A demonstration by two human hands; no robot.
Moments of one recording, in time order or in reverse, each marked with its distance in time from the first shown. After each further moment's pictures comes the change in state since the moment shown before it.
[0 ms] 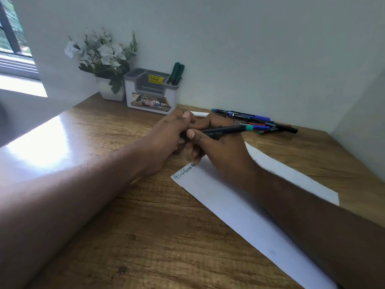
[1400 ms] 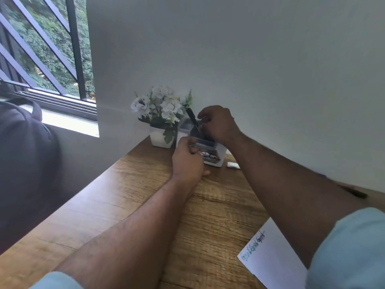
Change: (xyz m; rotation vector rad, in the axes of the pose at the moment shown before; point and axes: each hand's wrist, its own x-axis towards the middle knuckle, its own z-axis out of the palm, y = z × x) left_hand 0.083 -0.021 -0.078 -0.153 0.574 0.003; right_hand 0.233 0.018 0.070 -0.797 -0.018 -0.134
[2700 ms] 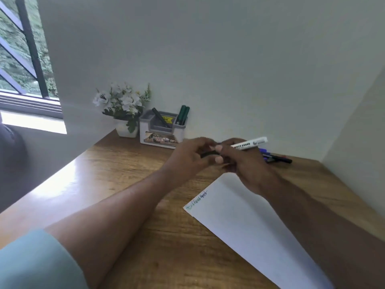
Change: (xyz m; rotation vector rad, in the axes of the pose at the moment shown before) left_hand -0.091 0.023 0.033 0.474 -0.607 0.543; right_hand -0.208 0.022 -0.114 0.918 0.013 0.396
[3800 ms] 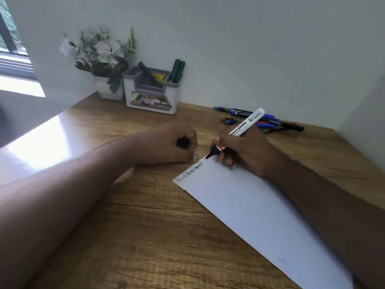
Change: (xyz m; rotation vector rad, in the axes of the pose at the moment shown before) left_hand -0.013 -0.019 -0.018 0.302 -0.492 -0.089; right_hand -0.003 0.040 -0.014 -0.177 -0.121 0.067
